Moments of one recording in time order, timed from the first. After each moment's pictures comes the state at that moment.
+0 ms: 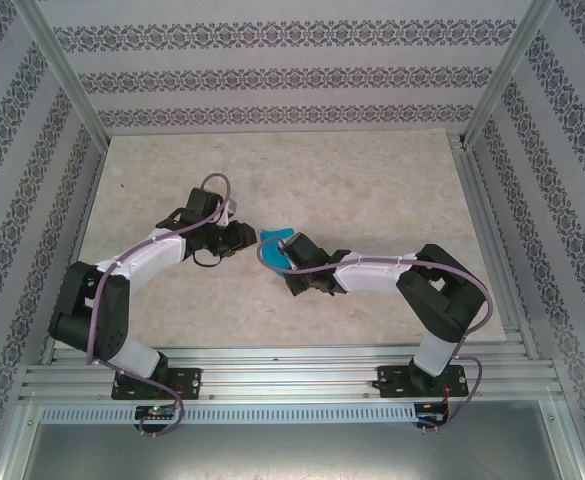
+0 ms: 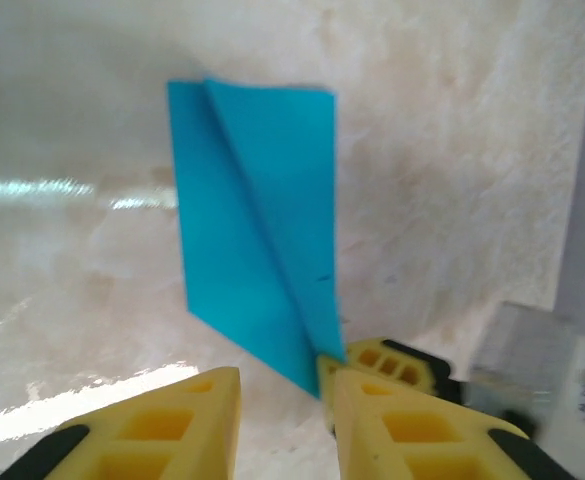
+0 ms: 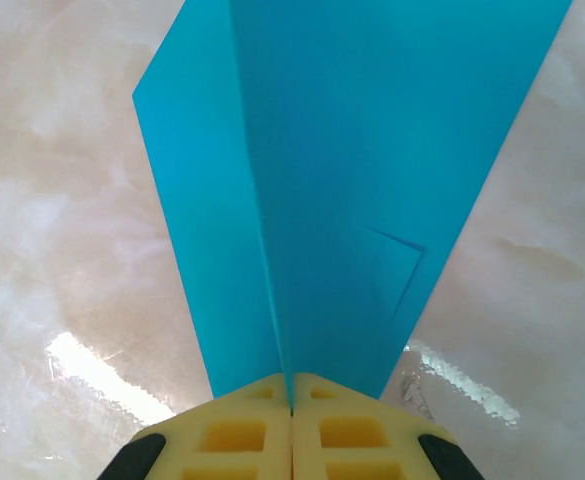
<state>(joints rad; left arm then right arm) -0.35 1.55 0.90 -0.31 0.52 -0.73 0.85 1.74 0.89 -0.17 0.07 0.24</state>
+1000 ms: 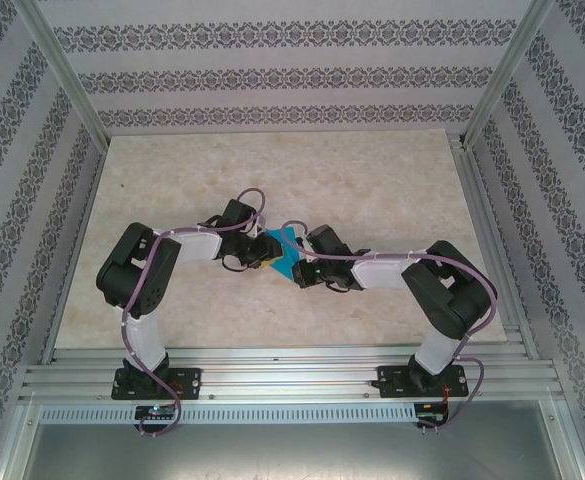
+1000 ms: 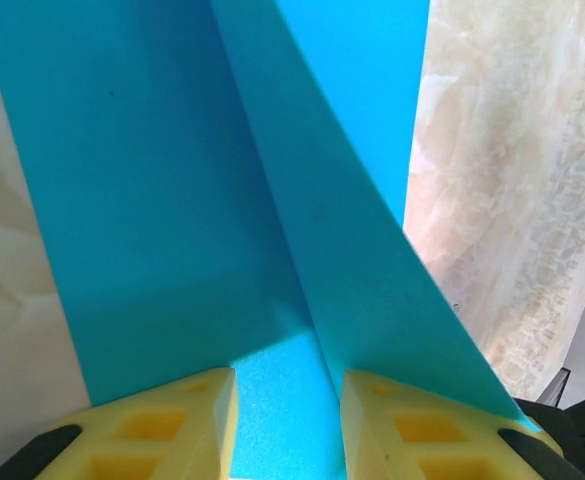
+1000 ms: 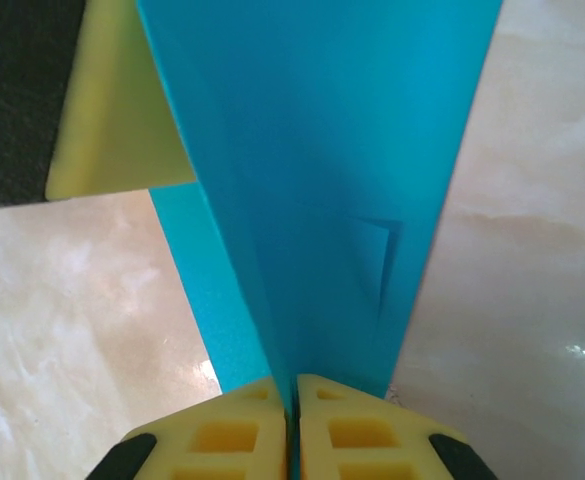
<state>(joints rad) -0.47 1.88 0.98 -0.11 0.57 -0.83 0.69 1.72 0.76 0.04 -0.24 0.41</state>
